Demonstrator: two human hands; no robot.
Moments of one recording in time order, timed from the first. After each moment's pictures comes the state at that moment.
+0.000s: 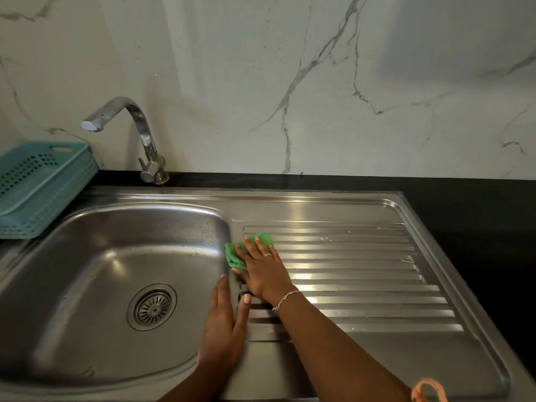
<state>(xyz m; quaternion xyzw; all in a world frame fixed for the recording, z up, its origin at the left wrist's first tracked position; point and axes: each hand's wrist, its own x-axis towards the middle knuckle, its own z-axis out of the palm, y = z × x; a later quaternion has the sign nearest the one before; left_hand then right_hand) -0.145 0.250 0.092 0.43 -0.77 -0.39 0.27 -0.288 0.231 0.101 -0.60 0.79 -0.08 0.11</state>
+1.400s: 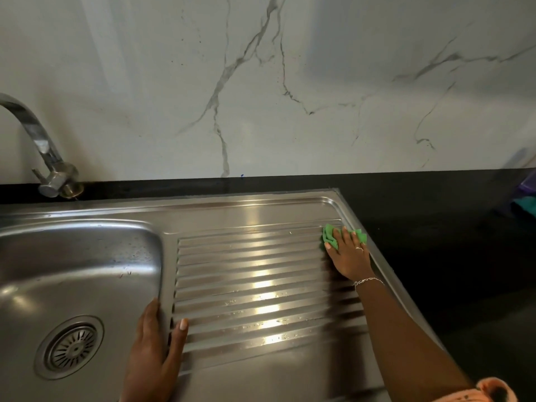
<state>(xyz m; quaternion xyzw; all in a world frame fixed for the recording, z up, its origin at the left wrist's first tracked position) -0.153 0.251 0.098 0.43 -0.77 -0.39 0.25 -0.510 0.398 0.101 -0.29 0.96 -0.04 0.06</state>
